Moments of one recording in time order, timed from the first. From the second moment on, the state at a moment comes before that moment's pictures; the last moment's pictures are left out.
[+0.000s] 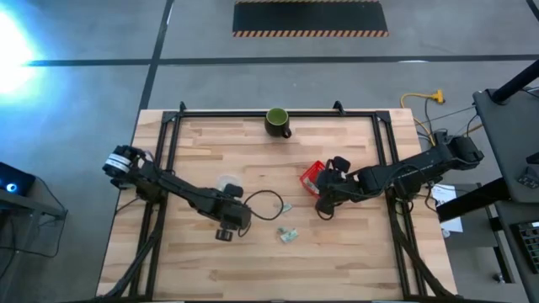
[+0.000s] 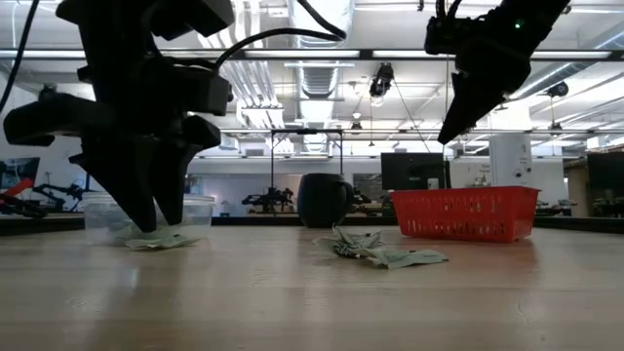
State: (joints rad) left arm -0.33 1.65 0.97 -0.61 -0.16 -0.12; right arm 0.25 1.37 0.91 -0.69 0.52 0.52
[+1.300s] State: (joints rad) left arm -0.31 1.73 0.98 -0.54 -0.13 -0.07; right arm 0.25 1.37 0.91 -0.65 0.52 0.52
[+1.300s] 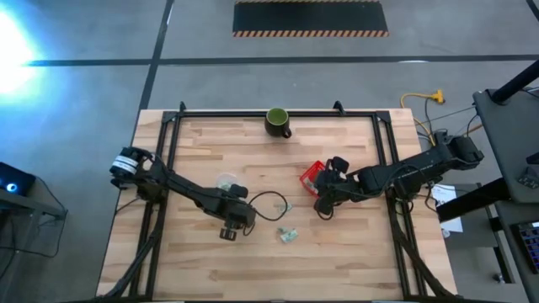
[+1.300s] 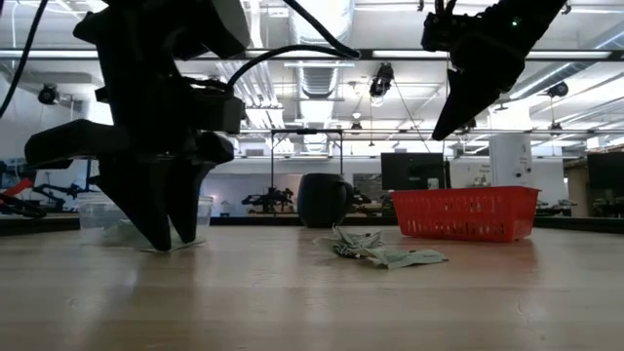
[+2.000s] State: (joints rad) left arm -0.31 1.71 1.07 -0.56 -0.11 -0.08; right arm 0.25 1.37 0.91 -0.65 0.52 0.52
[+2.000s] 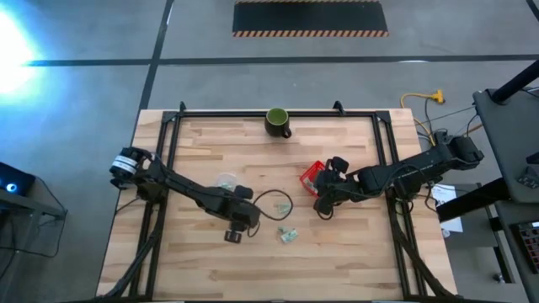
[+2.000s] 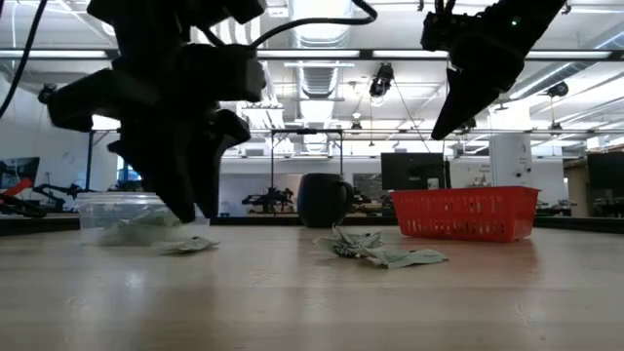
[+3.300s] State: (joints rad) left arm -0.31 1.71 1.00 -0.46 -0.11 0.35; right arm 0.25 1.37 0.87 -0.61 0.52 0.52
